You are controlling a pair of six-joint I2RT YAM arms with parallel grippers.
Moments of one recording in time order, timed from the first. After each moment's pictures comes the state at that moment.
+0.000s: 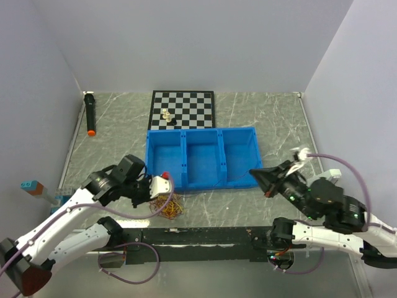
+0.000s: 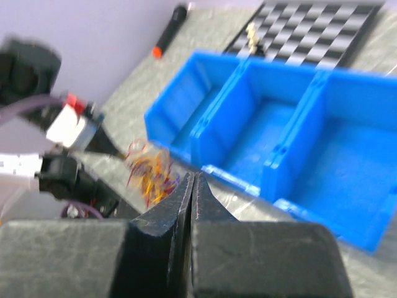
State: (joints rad) left arm -0.67 0.86 0.78 -0.94 0.38 0.64; right arm 1.26 0.40 0.90 -0.65 0.55 0.47
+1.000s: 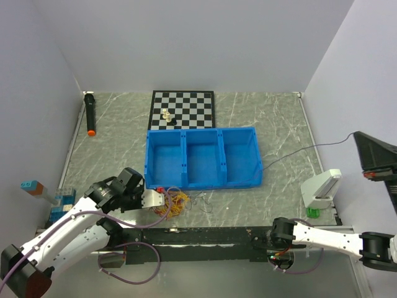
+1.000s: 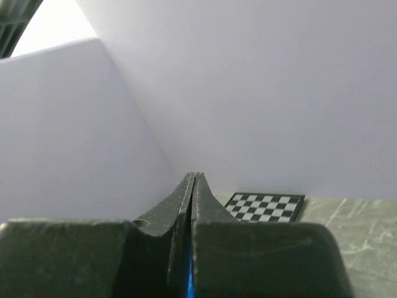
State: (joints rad) left arm -0.63 0.74 0.55 -0.98 0.03 0.84; right arm 1.26 0.32 1.43 -0.47 0.74 0.00
